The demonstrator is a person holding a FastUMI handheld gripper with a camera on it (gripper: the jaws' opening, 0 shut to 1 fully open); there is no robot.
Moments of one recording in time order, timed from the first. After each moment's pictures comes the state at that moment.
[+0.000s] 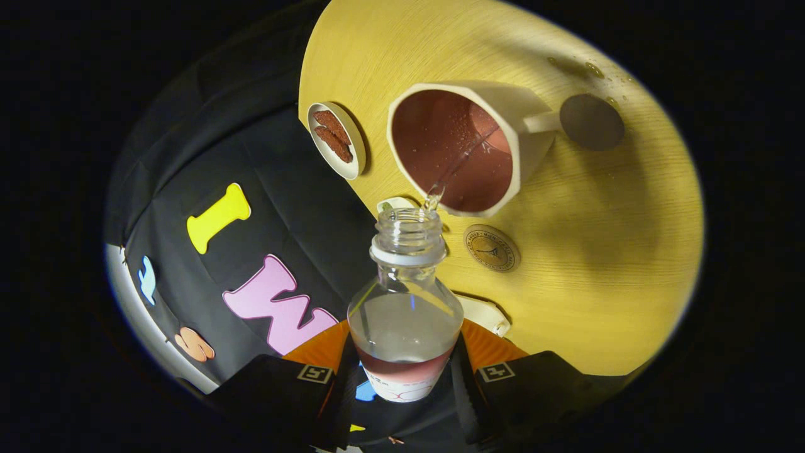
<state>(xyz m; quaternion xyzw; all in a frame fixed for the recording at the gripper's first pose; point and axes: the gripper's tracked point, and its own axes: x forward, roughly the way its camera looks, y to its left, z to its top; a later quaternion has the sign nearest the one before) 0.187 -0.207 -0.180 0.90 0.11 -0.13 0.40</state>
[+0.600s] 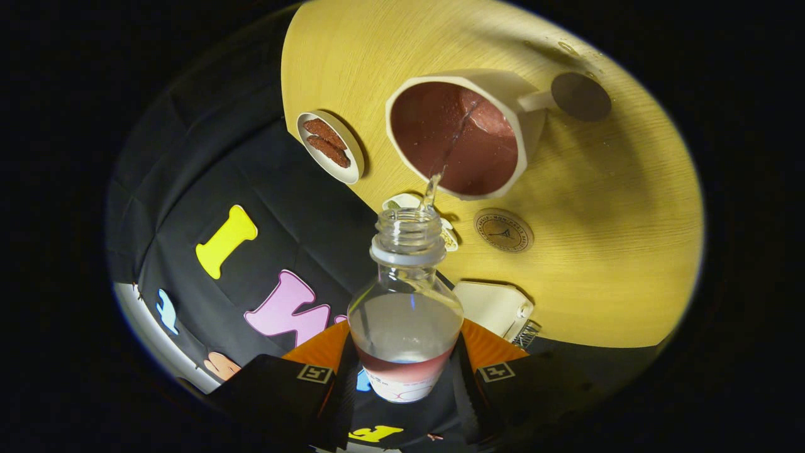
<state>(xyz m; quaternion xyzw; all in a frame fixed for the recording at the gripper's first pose) 0.191 -0.222 -0.158 0.93 0.08 -0.12 0.33</state>
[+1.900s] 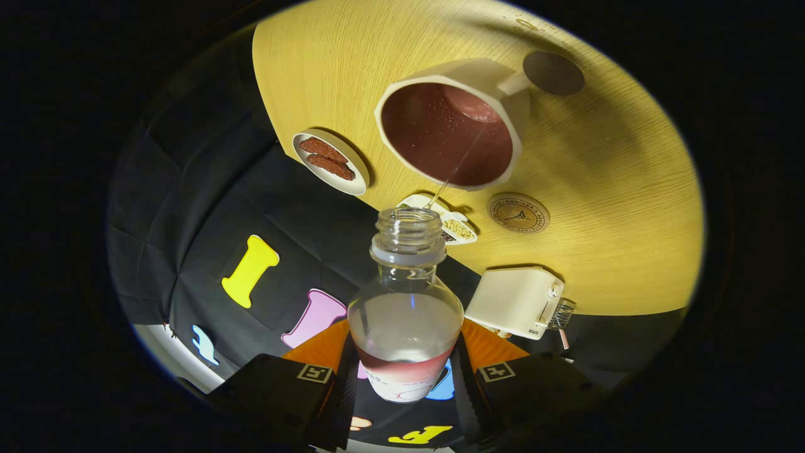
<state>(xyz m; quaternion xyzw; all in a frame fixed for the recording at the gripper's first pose) 0.192 -0.236 -0.146 0.96 0.04 -0.12 0.25</state>
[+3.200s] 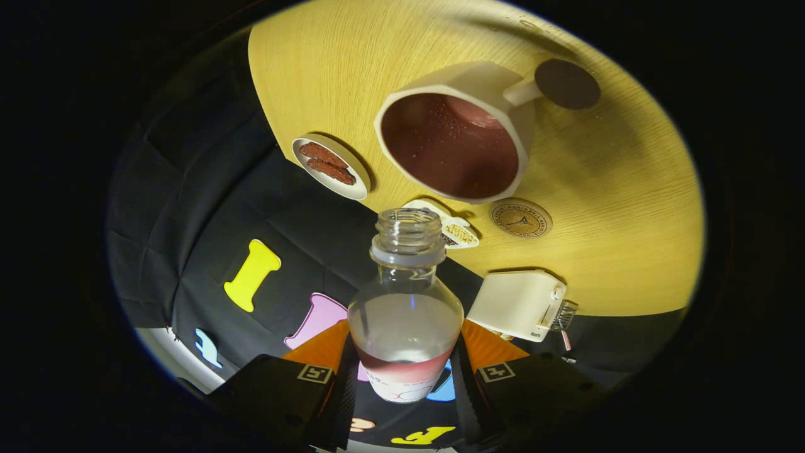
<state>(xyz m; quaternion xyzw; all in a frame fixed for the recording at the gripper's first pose) 0.189 -0.238 -0.154 0.96 0.03 -0.12 0.26</state>
